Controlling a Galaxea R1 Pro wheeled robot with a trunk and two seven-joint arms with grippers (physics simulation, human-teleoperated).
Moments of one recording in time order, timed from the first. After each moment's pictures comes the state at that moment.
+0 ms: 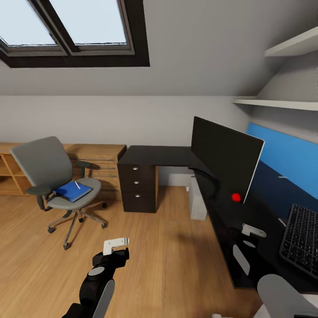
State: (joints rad) left arm -0.14 -0.11 -0.22 -1.56 0.23 0.67 0.51; right arm -0.67 -0.13 -0.05 -0.51 -0.28 0.01 -0.37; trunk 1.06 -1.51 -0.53
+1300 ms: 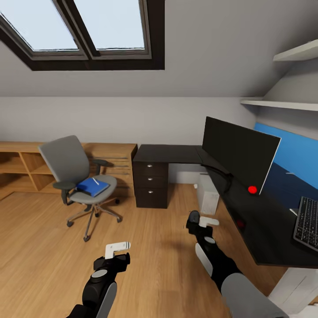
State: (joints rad) left arm -0.14 -0.11 -0.23 -1.51 0.22 0.67 0.51; right arm -0.66 0.10 0.12 -0.59 -0.23 0.01 -0.28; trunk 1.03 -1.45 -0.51
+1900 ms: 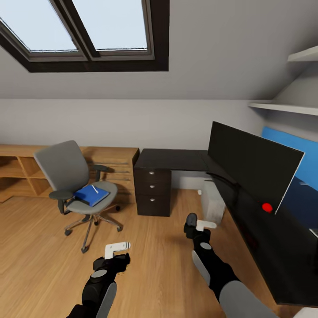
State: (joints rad) left arm -0.14 -0.11 -0.23 -1.51 0.22 0.67 0.51; right arm -0.62 0.12 0.16 -0.61 -0.18 -0.02 -0.32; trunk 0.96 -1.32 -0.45
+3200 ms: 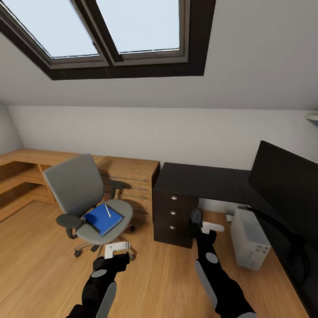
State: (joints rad) left arm -0.14 -0.11 -0.23 -1.51 0.22 0.67 0.51; right arm -0.42 0.11 0.16 -0.98 -0.15 -0.06 -0.37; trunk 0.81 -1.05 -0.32
